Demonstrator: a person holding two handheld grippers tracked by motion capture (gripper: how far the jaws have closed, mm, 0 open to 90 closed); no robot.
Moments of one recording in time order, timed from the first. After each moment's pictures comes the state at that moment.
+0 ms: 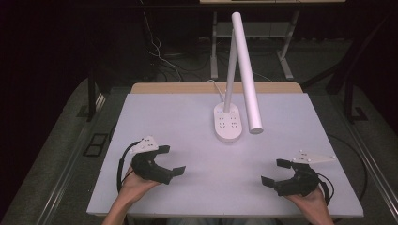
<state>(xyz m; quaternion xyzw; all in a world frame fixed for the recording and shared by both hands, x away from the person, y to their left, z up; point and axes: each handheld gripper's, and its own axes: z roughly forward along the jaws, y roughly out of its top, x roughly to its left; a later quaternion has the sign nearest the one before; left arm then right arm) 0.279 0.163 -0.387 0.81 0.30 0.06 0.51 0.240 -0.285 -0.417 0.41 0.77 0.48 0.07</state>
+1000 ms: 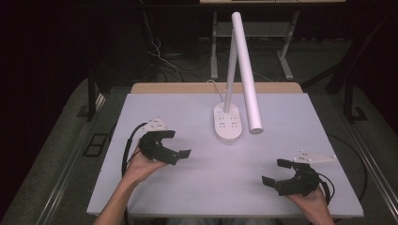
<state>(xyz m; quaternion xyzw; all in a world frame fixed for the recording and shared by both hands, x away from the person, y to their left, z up) 0.323 0.146 -0.364 0.82 0.30 0.06 0.48 0.240 -0.287 -0.418 0.41 0.77 0.48 0.07</state>
